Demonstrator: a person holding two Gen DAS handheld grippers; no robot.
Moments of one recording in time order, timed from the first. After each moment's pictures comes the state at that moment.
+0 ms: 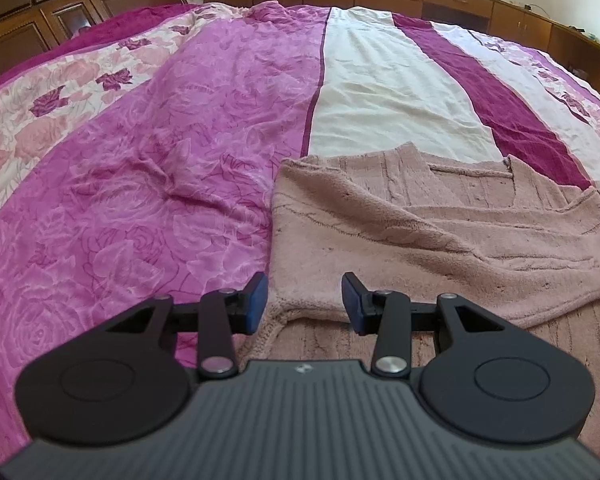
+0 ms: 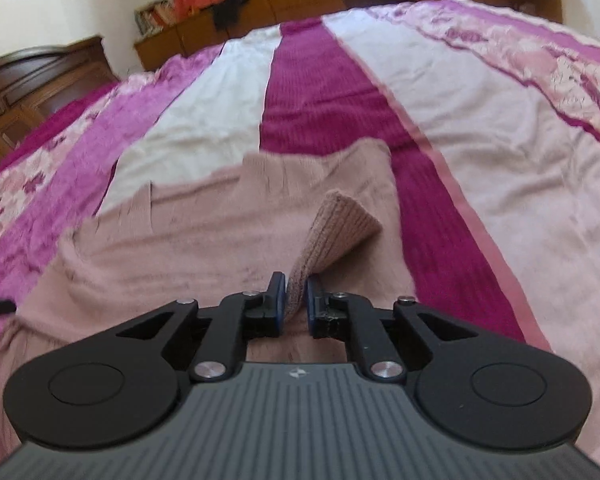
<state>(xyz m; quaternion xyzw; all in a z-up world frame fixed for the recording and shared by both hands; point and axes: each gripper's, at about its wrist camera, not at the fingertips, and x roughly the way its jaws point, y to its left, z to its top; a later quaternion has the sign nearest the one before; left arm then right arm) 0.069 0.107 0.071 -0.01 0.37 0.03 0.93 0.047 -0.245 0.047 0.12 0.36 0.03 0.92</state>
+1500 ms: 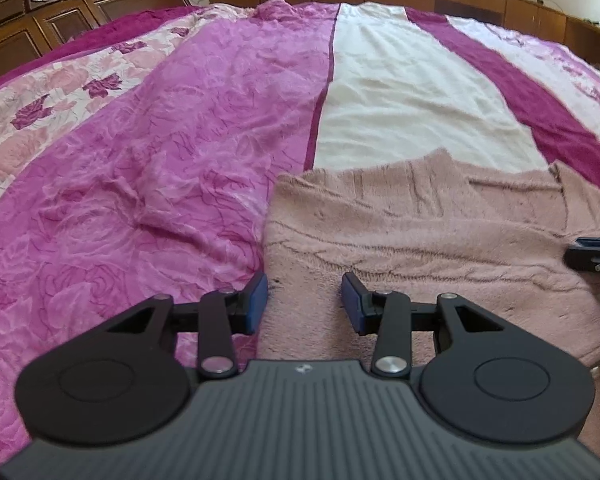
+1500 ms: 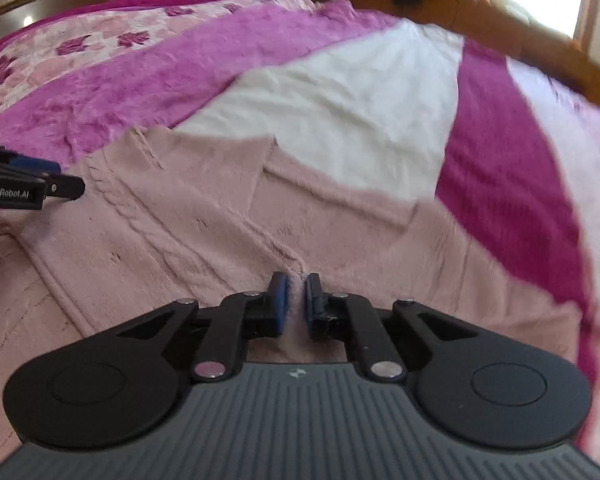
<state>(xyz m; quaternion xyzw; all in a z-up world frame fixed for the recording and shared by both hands) 0.142 0.099 0.030 0.01 0.37 0.06 0.93 0.168 -0.132 0.041 -0.09 0.36 0.21 0.90</state>
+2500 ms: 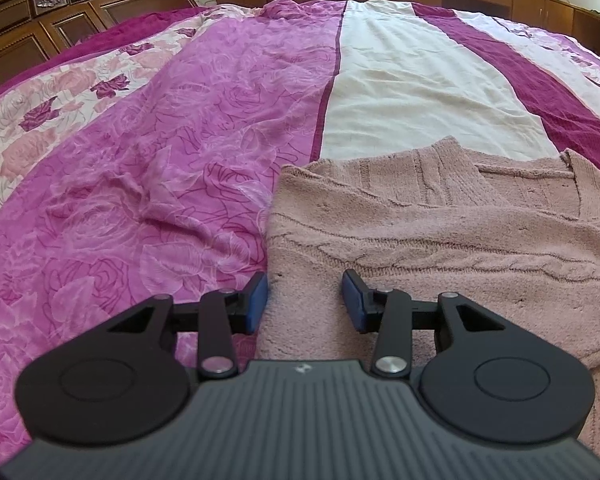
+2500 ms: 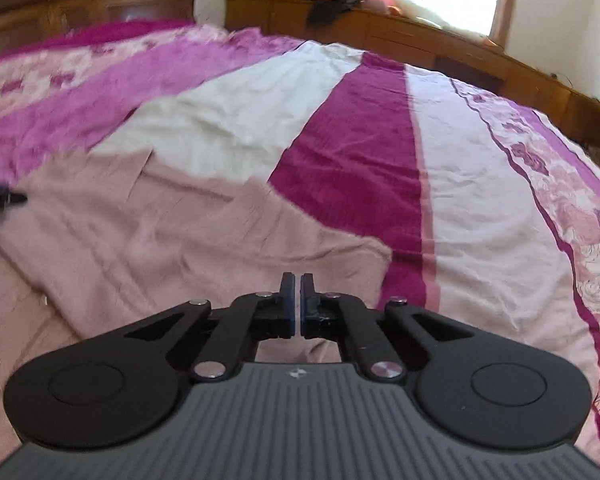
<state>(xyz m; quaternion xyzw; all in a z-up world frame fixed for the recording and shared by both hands) 0.139 0.093 0.024 0.03 0.37 0.07 0.93 0.116 -0.254 0.070 -0.07 0.33 0.11 0.94</state>
